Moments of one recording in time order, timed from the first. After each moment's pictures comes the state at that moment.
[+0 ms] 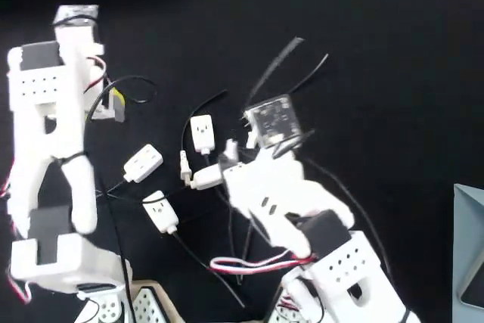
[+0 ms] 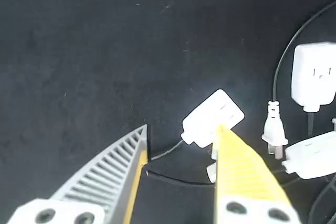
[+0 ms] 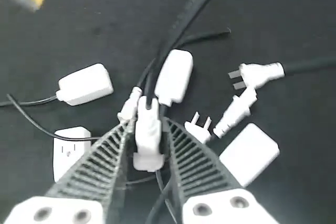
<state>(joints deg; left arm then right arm) -14.4 -1.3 -7.3 93.4 -5.8 -33.3 -67.8 63.8 52.2 -9.1</state>
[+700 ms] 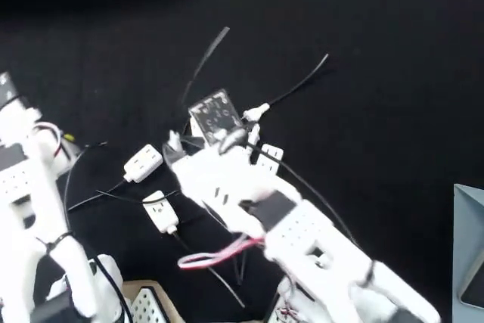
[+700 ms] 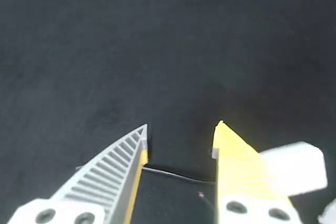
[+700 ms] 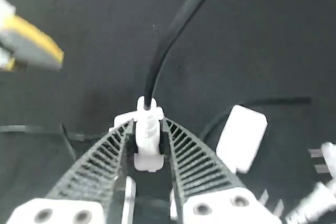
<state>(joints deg) -35.1 -33.9 45.6 59.5 5.1 -43.3 -41.2 62.4 18.2 -9.1</state>
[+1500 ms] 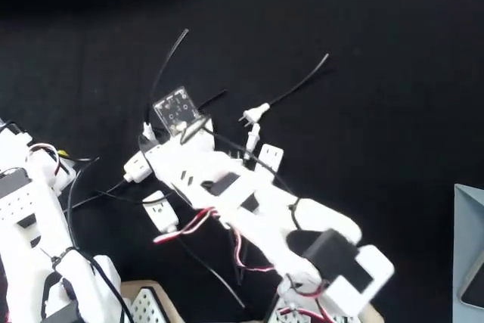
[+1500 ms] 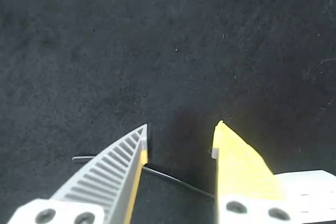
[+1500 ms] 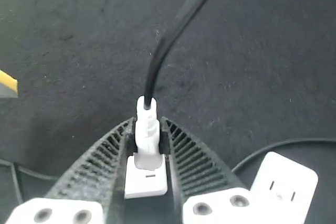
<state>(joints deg) -37.9 -38.2 57.1 51.0 10.9 -44.6 -1.8 55.2 -16.6 -5.7</state>
